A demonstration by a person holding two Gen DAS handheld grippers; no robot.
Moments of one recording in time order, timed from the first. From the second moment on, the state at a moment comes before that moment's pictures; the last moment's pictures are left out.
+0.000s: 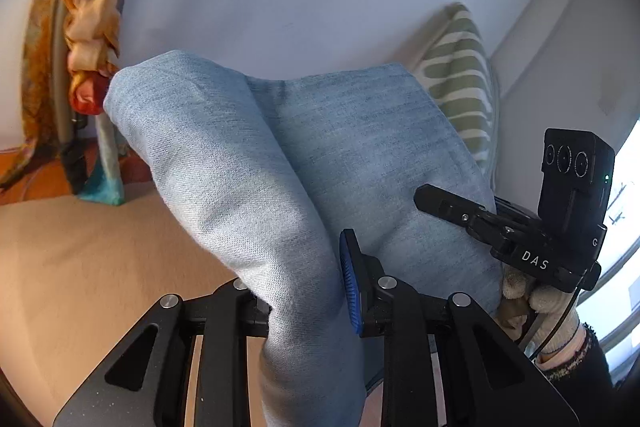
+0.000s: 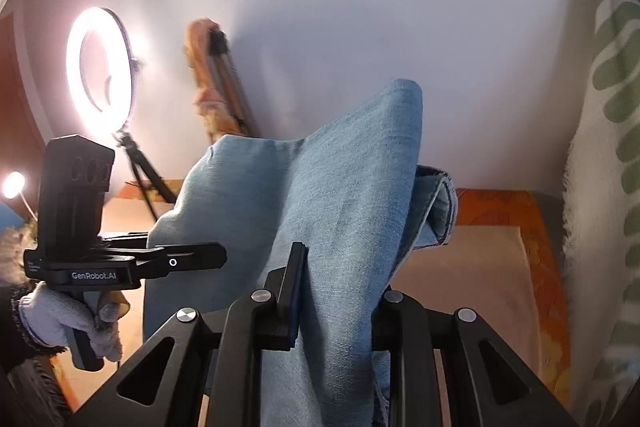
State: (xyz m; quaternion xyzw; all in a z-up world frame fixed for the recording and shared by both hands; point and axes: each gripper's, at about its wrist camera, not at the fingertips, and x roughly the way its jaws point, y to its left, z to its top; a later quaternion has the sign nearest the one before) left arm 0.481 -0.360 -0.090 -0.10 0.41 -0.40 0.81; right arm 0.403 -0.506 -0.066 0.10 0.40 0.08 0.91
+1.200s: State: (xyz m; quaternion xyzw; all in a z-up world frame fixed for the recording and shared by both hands) left arm 0.460 -0.346 -0.074 0.04 0.37 -0.33 0.87; right arm 0.425 -0.518 -0.097 0.08 0.46 -0.07 0.88
